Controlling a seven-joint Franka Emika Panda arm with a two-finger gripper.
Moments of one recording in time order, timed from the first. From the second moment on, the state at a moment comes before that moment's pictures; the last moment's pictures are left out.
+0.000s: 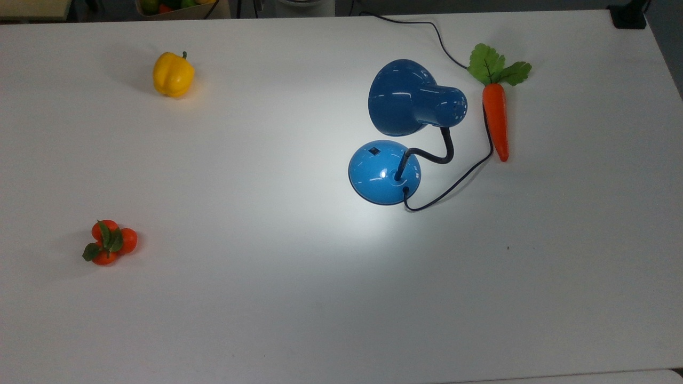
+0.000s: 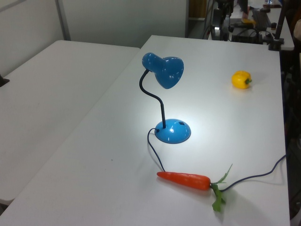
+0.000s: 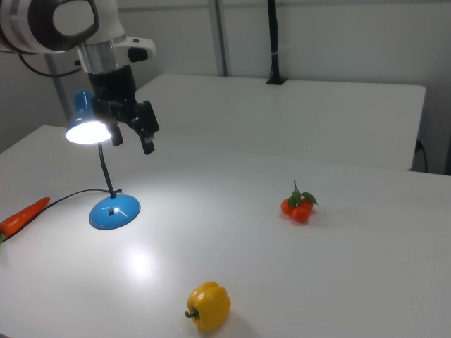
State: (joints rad) arm -0.12 -0.02 0.10 -1.63 -0.07 1.59 0.08
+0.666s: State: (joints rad) arm -0.12 -0.02 0.10 -1.63 -0.07 1.59 0.08
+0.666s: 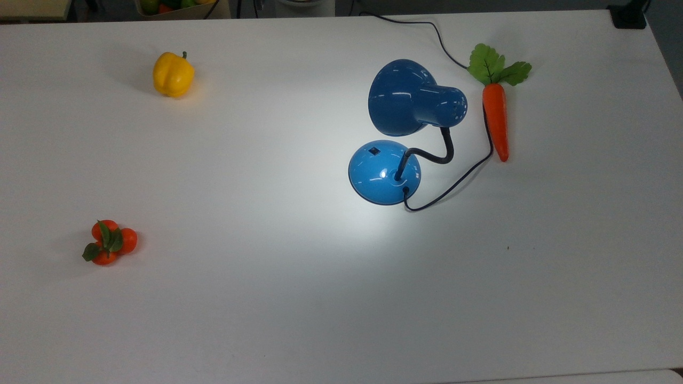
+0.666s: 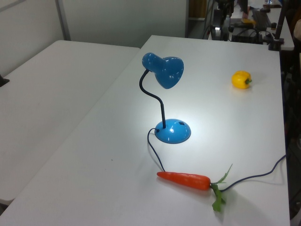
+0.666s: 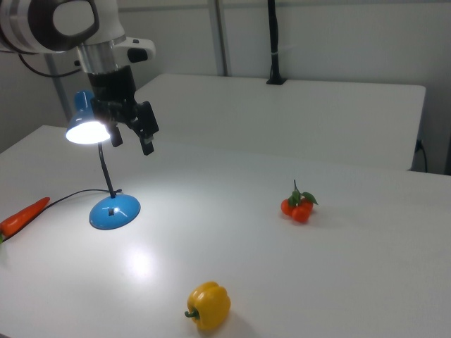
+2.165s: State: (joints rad) arm -0.11 -0.02 0.11 -1.64 -0.07 1.58 0.02
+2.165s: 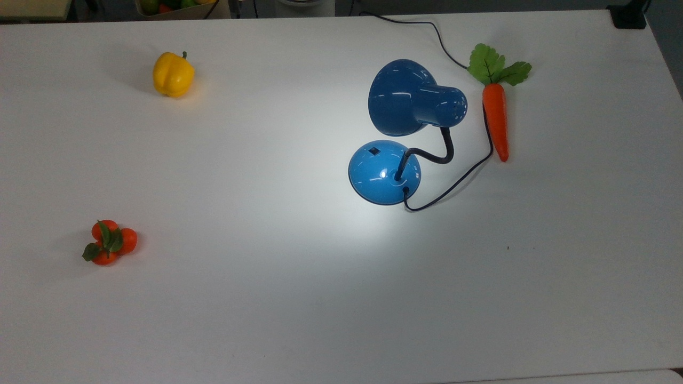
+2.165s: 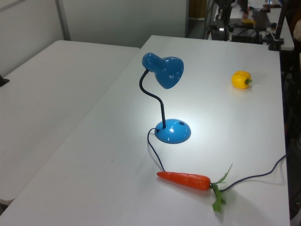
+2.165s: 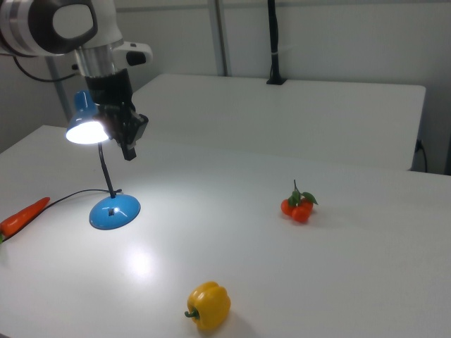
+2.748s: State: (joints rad) arm 0.00 0.02 0.11 -1.76 -0.07 1.71 0.01
